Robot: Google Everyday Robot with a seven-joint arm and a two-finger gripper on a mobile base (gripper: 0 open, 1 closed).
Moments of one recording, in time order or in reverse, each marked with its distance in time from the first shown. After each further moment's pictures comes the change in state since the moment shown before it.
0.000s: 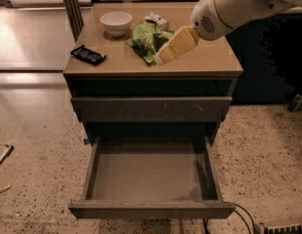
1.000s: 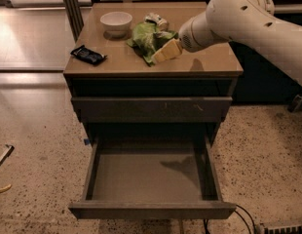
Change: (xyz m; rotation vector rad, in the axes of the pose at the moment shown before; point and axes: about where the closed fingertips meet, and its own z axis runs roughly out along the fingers) arm 0.025 -0.085 0.116 0.198 -0.027 0.111
